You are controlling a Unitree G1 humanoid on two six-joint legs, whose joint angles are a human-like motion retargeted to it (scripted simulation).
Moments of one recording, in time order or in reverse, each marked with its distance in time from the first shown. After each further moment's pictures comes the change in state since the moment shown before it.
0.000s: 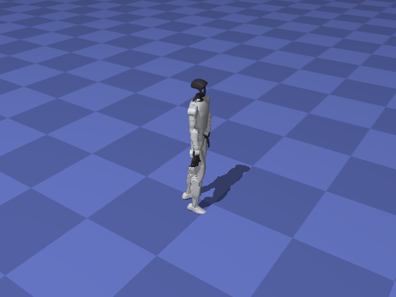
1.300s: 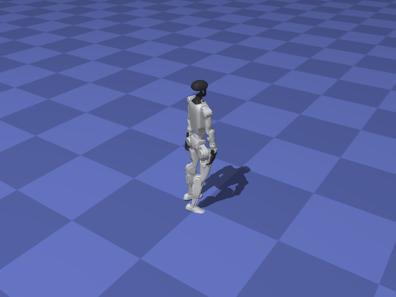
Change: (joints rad) left arm 0.038 -0.063 0.059 0.030 -0.097 -0.078 0.168; right arm 0.027 0.003 -0.123 -0.034 0.119 -0.023 0.059; waist 0.129 -0.053 -0.014; left_leg -0.152 -0.200 -0.725 -0.005 0.184 0.071; right_leg 0.224 -0.156 -0.638 -0.049 -0.135 0.061
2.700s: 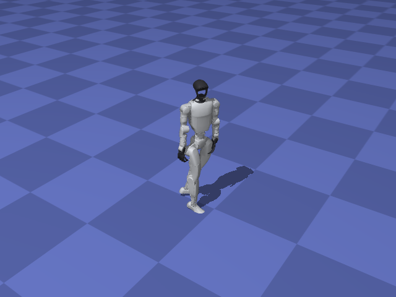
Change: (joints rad) left arm 0.001 -0.045 -0.091 -0.095 0.130 0.057 -0.172; right arm -0.065 -0.017 -0.008 0.122 0.049 0.077 -0.077; waist -0.366 0.132 0.062; left_leg 0.270 0.182 1.033 0.063 -0.237 -0.104; right_leg -0.296 0.235 0.921 0.024 0.257 0.052
